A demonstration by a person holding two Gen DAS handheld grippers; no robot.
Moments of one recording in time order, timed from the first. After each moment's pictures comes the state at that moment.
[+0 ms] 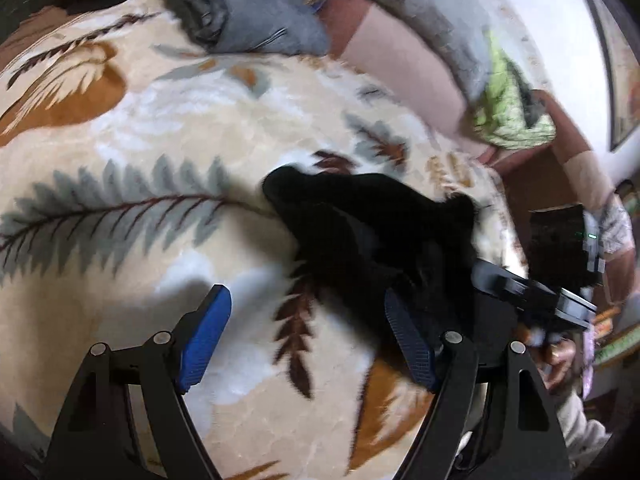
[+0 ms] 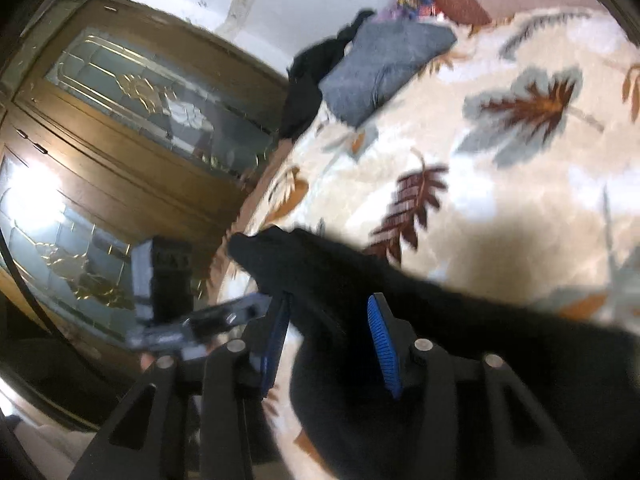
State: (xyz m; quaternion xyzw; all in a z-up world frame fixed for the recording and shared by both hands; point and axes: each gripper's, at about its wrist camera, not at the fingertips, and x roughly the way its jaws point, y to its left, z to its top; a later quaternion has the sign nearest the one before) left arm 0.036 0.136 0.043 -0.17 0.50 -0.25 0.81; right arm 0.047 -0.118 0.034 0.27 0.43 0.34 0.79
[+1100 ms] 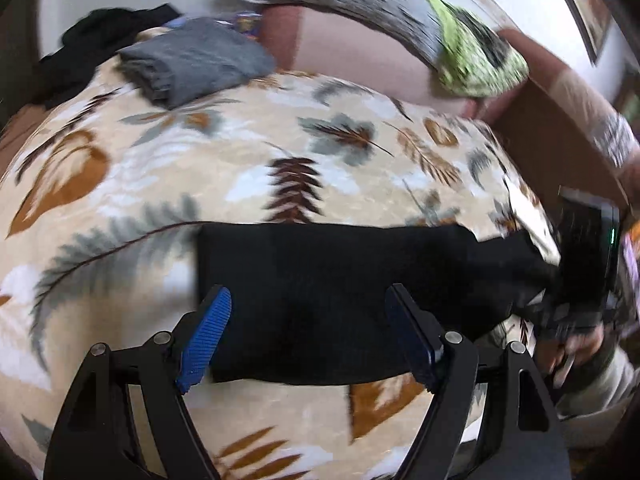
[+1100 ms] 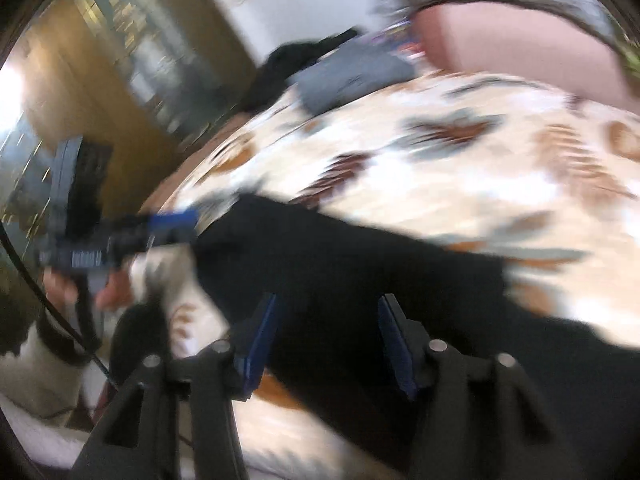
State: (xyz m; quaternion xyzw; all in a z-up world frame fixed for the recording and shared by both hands) left arm -0.005 0.093 0.081 -0.02 0.46 -0.26 0.85; right arm -0.034 -0.147 0.048 0.11 0.43 0.23 0.87
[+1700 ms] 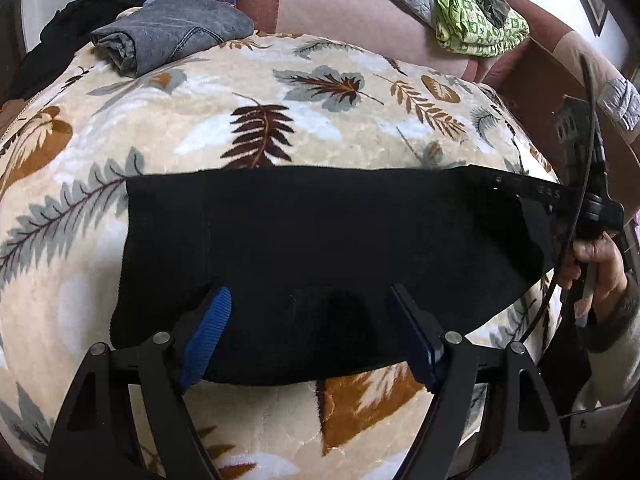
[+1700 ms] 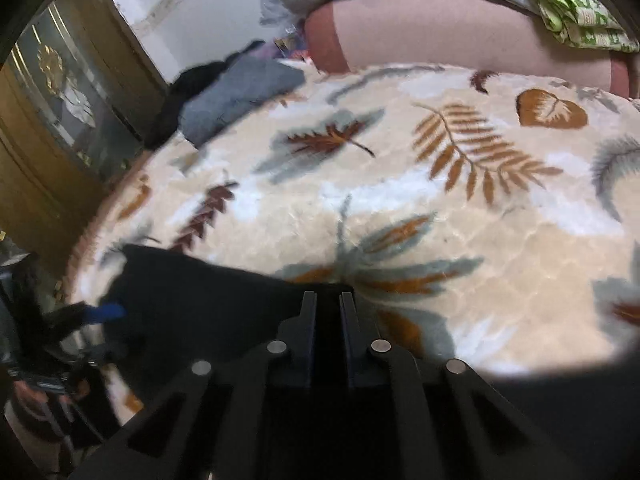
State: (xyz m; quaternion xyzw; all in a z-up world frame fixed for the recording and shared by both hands) left arm -0.023 0.058 0.040 0.01 0.49 -0.25 0.84; right arm 0.015 -0.203 0.016 0.11 0.46 0.10 0.88
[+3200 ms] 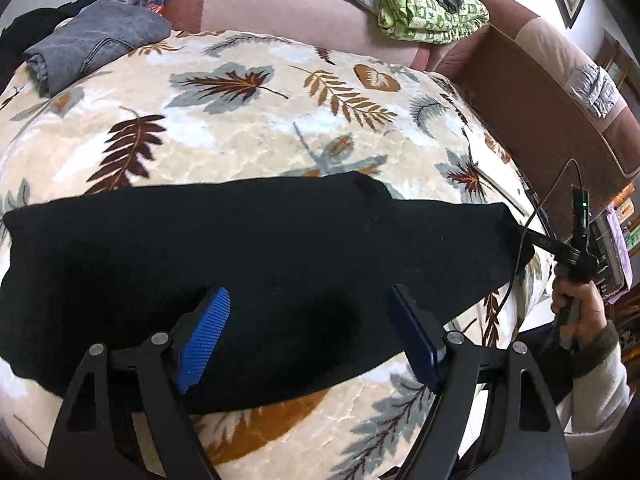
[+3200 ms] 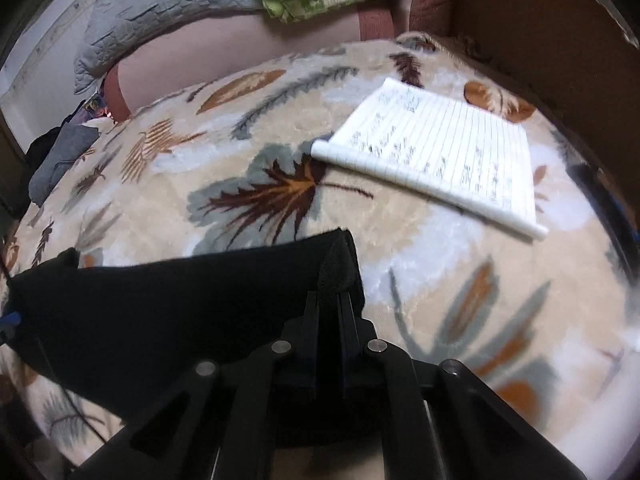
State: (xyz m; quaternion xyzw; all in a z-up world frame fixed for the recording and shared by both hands) left arm -0.034 -0.028 0.051 -0.01 0.49 -0.31 0.81; right arm -0.148 -0.412 0.016 0.14 0.44 -0.18 0.87
